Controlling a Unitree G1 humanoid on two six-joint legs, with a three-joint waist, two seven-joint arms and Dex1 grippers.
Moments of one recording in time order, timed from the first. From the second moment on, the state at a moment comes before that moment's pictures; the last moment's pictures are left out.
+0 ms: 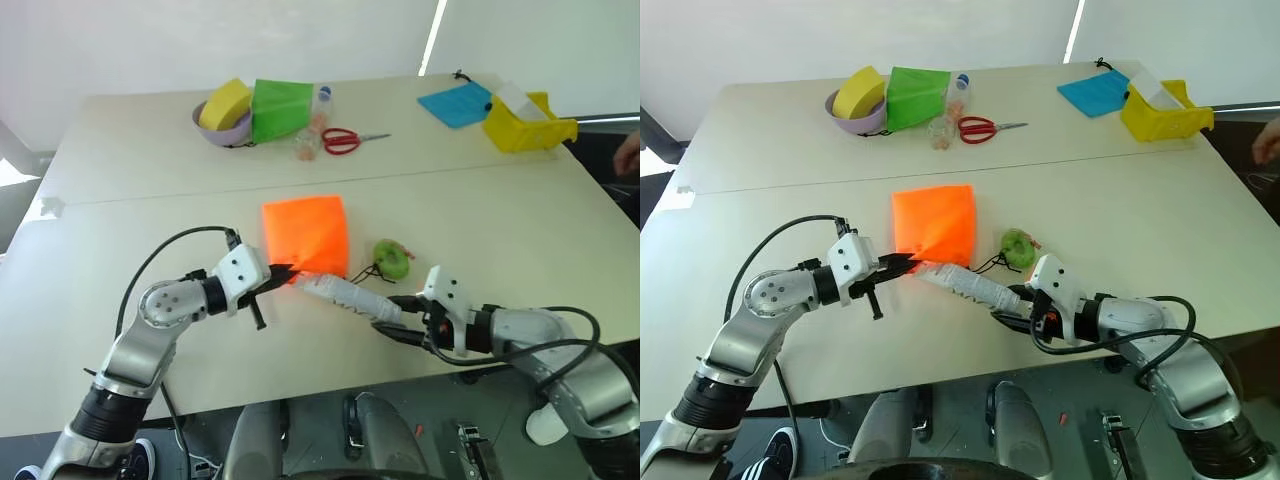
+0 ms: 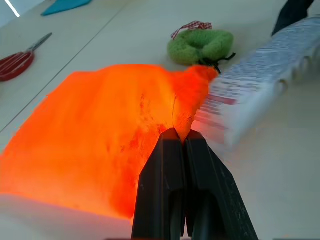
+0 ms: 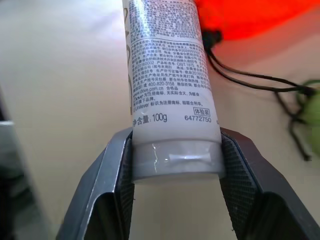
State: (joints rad) left arm -0.19 0.58 -0.13 -0.27 -0.19 0.18 -0.83; right arm -0.04 -0.69 0.08 -0.53 0.42 0.72 0.77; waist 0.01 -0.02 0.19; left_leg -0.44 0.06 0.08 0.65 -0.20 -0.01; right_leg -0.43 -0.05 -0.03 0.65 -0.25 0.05
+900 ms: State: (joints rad) left arm -0.18 0.55 -0.14 -0.30 -0.19 0.22 -0.83; right arm -0.22 -0.45 0.22 -0.56 0.38 0.98 0.44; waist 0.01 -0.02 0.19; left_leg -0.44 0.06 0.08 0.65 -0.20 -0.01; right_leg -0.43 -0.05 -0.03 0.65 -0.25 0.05
